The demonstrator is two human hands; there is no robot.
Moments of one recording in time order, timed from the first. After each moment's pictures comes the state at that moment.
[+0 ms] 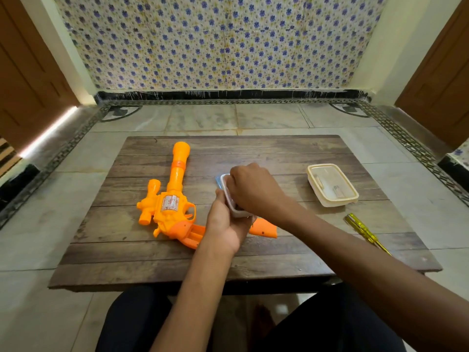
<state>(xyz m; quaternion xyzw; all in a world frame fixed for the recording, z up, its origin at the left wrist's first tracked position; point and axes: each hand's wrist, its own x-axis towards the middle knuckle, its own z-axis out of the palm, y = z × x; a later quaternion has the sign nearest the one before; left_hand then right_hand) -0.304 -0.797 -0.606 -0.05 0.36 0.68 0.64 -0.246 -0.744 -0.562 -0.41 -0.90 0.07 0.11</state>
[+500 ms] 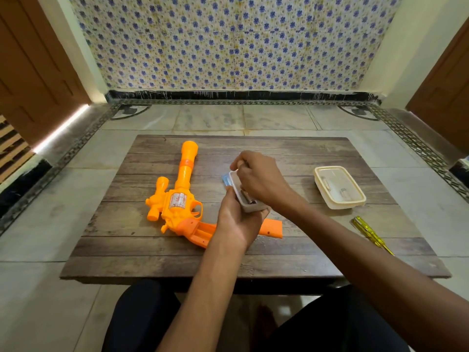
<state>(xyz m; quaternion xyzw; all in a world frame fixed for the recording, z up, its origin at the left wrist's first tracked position) -0.302 -0.795 -0.601 -0.08 0.28 0.69 0.66 -0.252 -0.741 -0.543 -0.44 -0.81 0.30 0.23</state>
